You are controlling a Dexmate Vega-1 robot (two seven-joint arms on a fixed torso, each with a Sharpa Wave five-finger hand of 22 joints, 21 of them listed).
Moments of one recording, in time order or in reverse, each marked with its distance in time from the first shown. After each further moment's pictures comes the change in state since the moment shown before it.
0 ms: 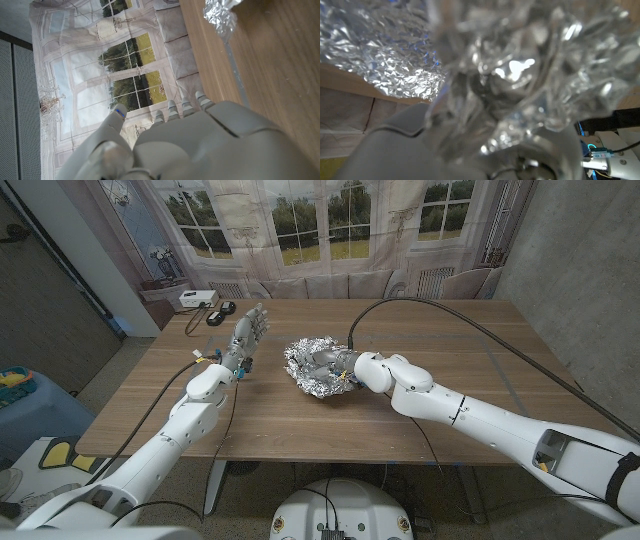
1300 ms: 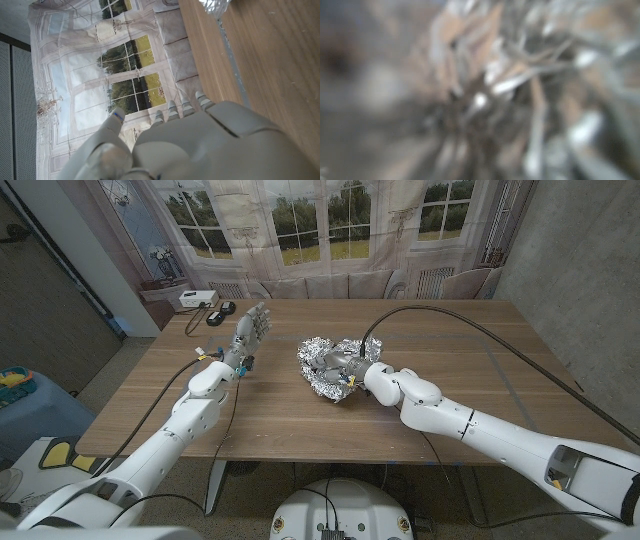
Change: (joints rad) left arm -0.036 -0.011 0.015 0.041 -0.002 0.008 -0.023; left_hand -0.045 -0.024 -0.028 0.028 0.000 0.004 -0.004 0.000 0.000 0.000 0.000 -0.007 0.000 0.000 0.000 0.000 0.000 0.000 0.000 0.000 0.000; right arm -0.136 -0.039 0.081 -0.015 0.021 0.022 -0.254; right_hand 0.188 0.038 0.159 -0.068 -0.009 0.255 -0.002 0.071 0.005 0.269 -0.019 0.082 0.007 0.333 -0.005 0.176 0.062 0.217 0.105 0.049 0.010
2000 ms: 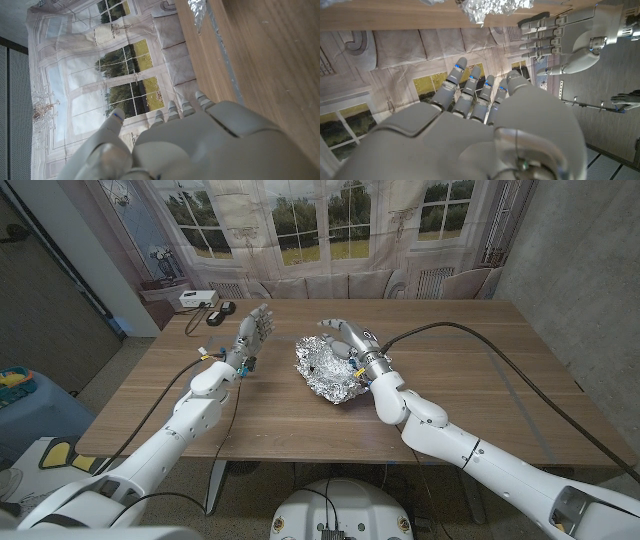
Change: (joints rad) left arm -0.005 -0.002 0.009 0.007 0.003 0.010 -0.009; left_hand 0.000 0.000 -0.004 0.004 0.000 0.000 0.000 0.000 0.000 -0.004 0.004 -0.008 0.000 -0.004 0.004 -0.008 -0.005 -0.004 0.004 0.000 0.000; right arm -0.184 0.064 0.147 -0.072 0.030 0.011 -0.522; right_hand -0.174 -0.126 -0.148 0.047 -0.025 0.047 0.089 -0.030 0.005 0.101 0.128 0.001 0.024 0.055 -0.003 0.031 0.009 0.065 0.044 0.002 0.001
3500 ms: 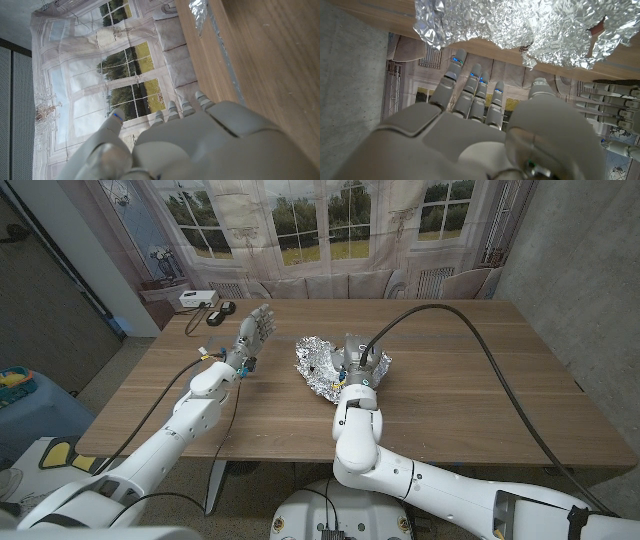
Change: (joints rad) left arm -0.005 0.002 0.003 0.007 -0.002 -0.007 -0.018; left_hand 0.000 0.000 0.000 0.000 0.000 -0.006 -0.005 -0.004 0.000 -0.009 0.002 -0.009 -0.005 -0.005 0.005 0.000 -0.005 0.000 0.000 0.000 0.000; right arm 0.106 0.216 -0.368 -0.043 -0.602 -1.036 0.451; right_hand -0.182 -0.075 -0.156 0.032 0.049 -0.049 0.050 -0.008 -0.003 0.020 0.080 -0.010 0.010 0.049 0.007 -0.043 -0.029 0.068 0.020 0.002 0.002
